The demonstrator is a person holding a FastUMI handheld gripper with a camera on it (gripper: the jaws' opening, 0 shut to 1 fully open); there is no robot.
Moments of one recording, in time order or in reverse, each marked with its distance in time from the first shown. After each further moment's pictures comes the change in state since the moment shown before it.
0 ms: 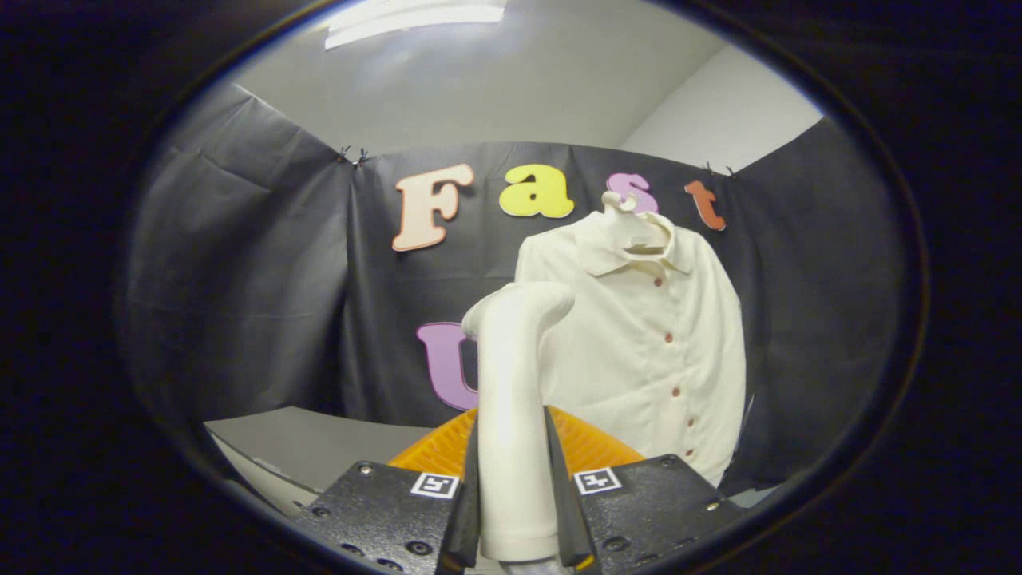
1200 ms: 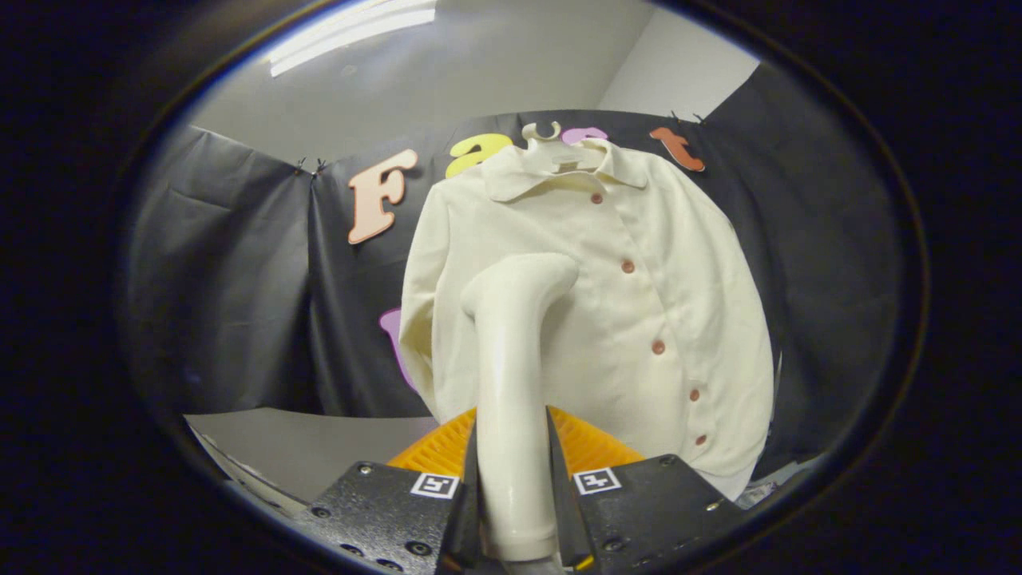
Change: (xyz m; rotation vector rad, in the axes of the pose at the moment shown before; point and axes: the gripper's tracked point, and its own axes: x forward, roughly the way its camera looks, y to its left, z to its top) arm 0.064 -0.085 -0.107 0.141 0.063 0.055
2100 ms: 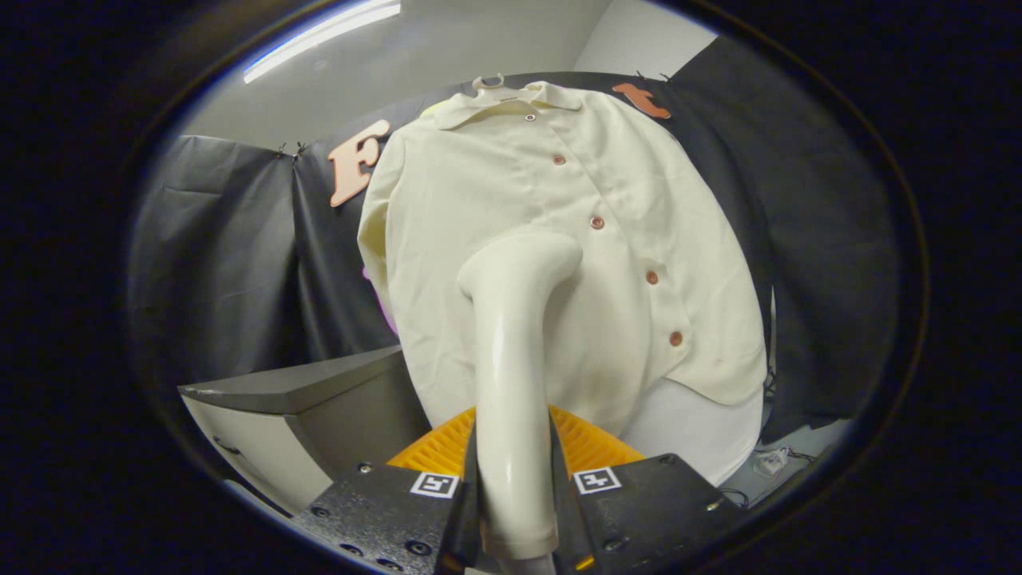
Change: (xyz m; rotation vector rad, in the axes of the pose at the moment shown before) arm -0.043 -0.046 -0.108 0.095 0.142 -0.021
